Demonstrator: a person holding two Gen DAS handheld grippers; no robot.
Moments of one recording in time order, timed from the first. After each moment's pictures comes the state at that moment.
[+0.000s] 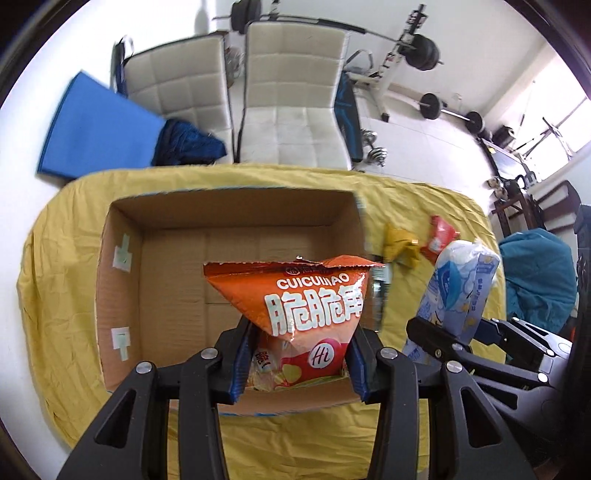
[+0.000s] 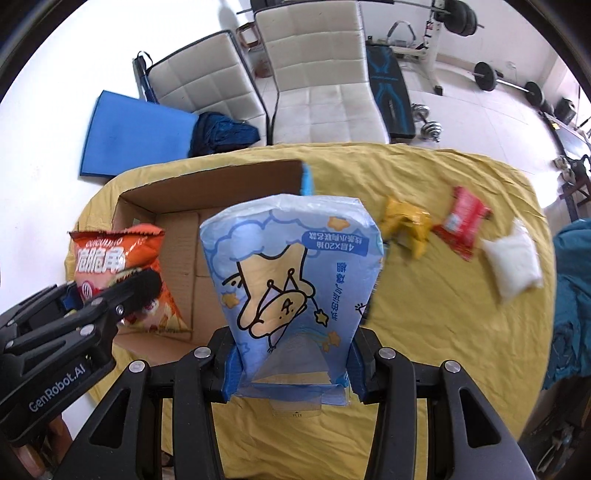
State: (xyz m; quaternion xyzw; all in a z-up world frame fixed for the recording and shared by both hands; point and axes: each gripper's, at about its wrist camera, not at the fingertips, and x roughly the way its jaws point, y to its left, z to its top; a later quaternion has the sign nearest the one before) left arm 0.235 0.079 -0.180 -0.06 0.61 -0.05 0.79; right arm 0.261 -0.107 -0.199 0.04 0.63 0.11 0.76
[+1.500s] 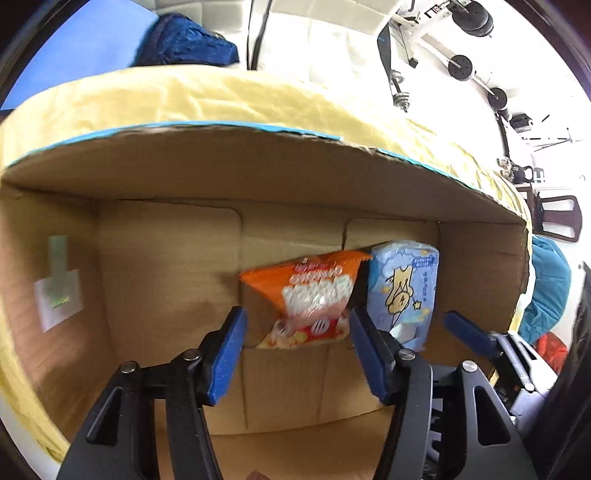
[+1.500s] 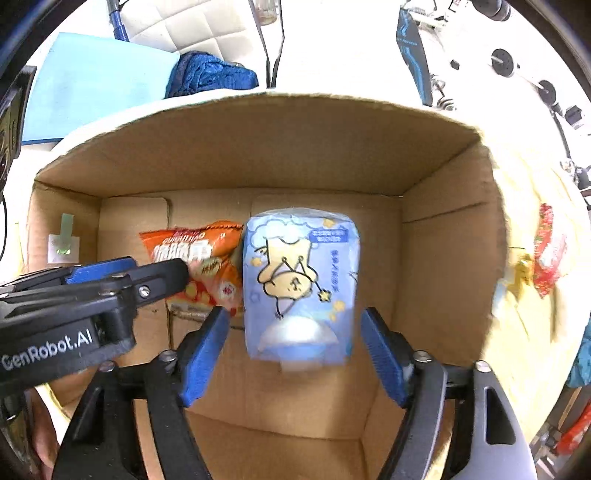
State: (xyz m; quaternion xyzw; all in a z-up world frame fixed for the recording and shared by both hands) left arm 0.314 0.139 -0.308 -0.13 0.72 -0.07 0.68; right arm 0.341 0.013 -0.342 -0.02 0.70 0.07 0.71
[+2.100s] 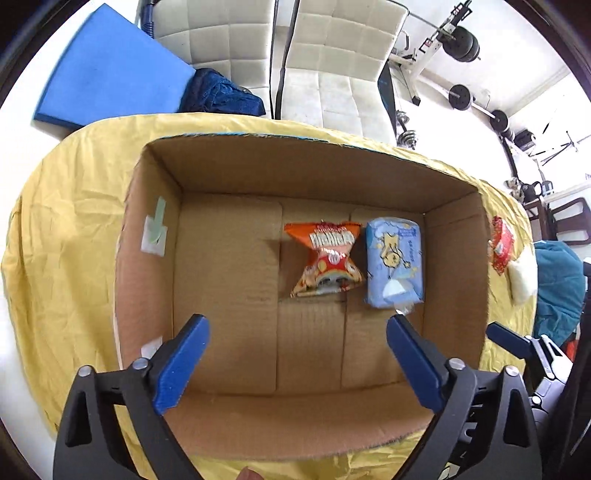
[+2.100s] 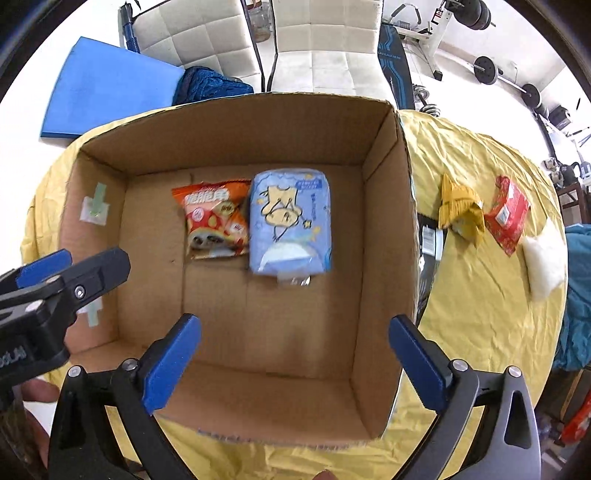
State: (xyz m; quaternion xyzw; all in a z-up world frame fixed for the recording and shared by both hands) left arm 0.244 0.179 -0.240 -0.09 0.64 -0.03 0.76; right arm 0.269 -0.006 -0.284 -0.02 0.67 0.06 0.74
